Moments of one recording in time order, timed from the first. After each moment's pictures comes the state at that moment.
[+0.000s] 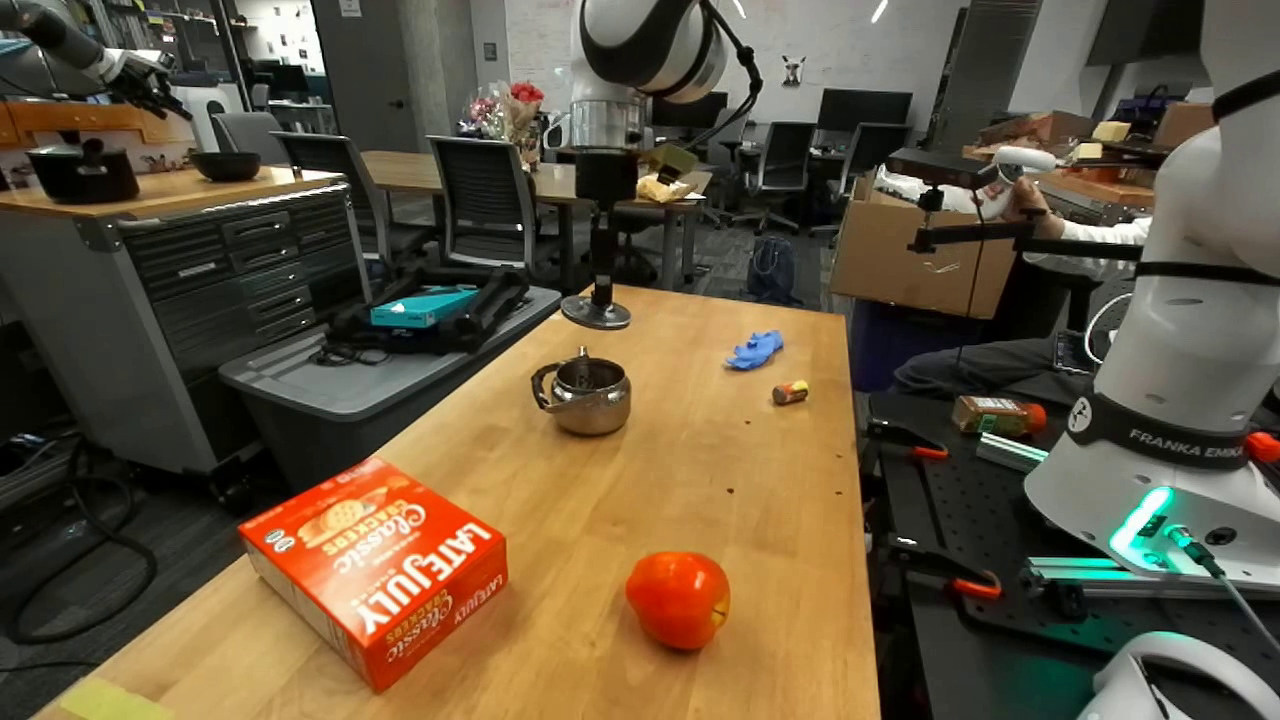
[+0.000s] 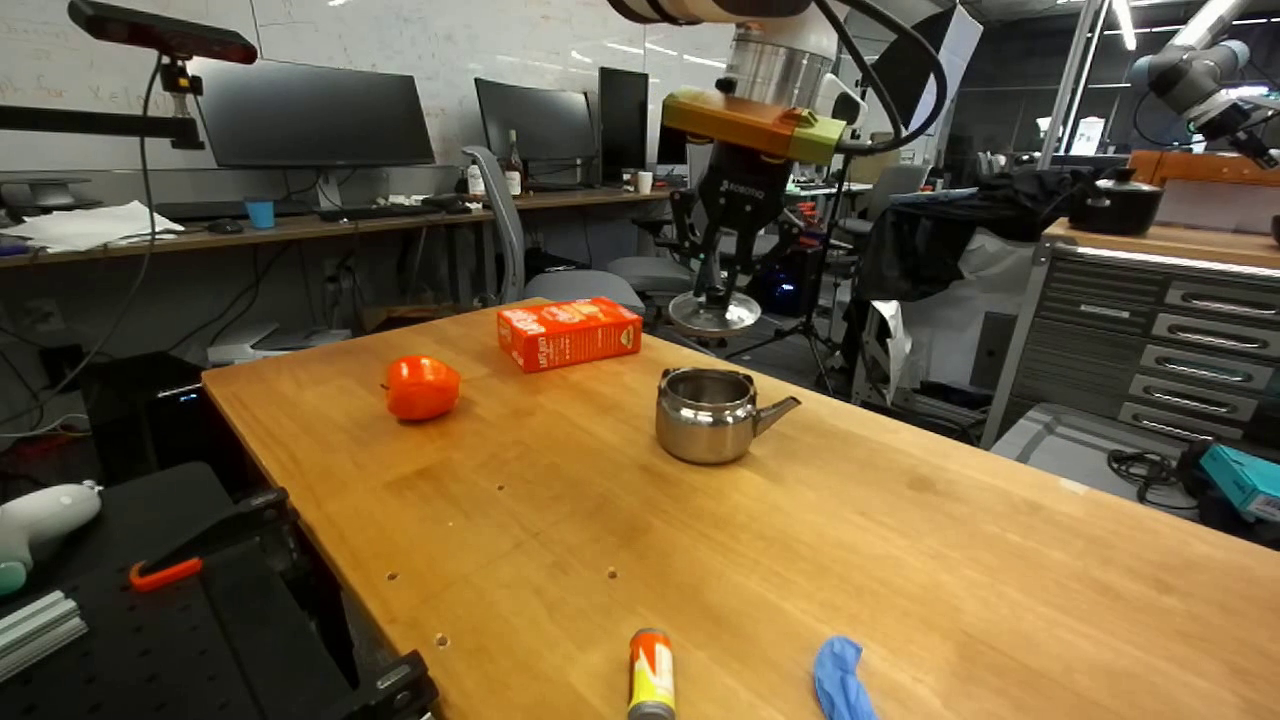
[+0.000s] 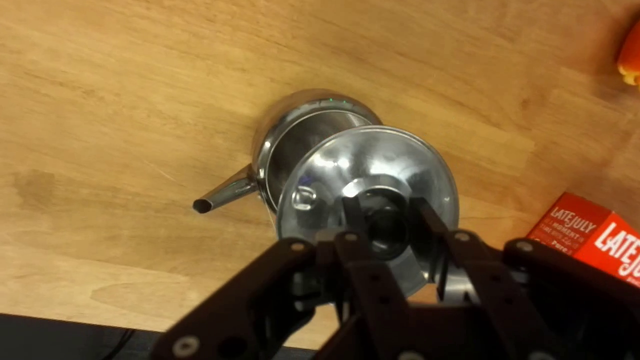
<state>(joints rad) -0.10 0.32 -0.01 -1.94 0.19 2.18 -0.58</state>
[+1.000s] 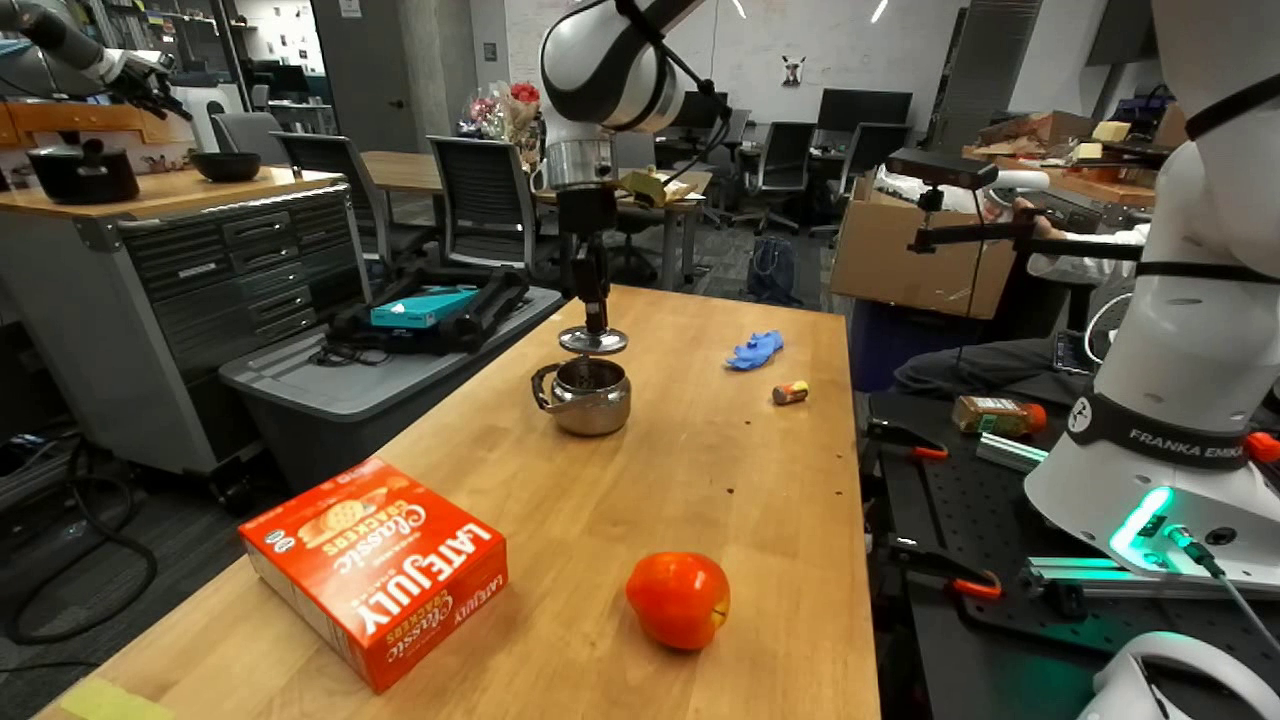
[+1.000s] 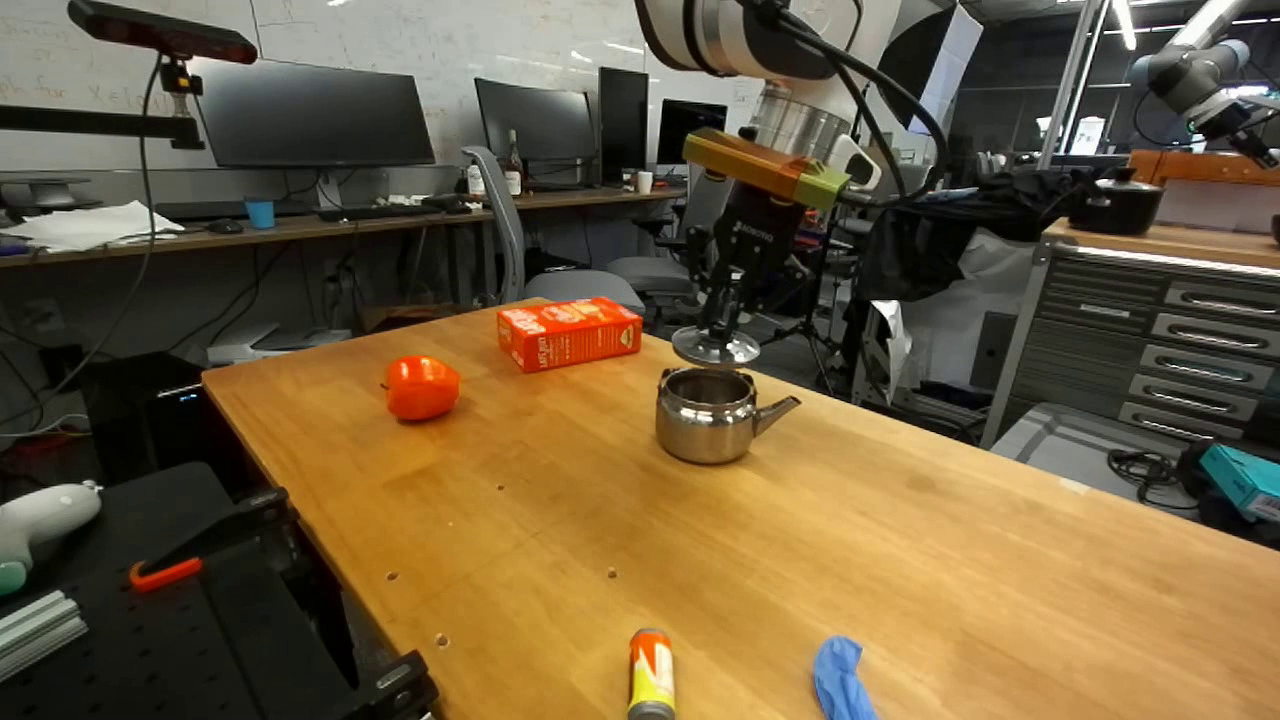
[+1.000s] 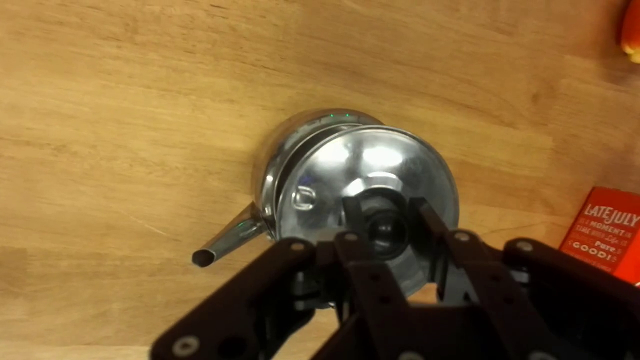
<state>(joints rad) -0.11 0.49 -0.01 -1.75 0.19 2.03 -0.45</state>
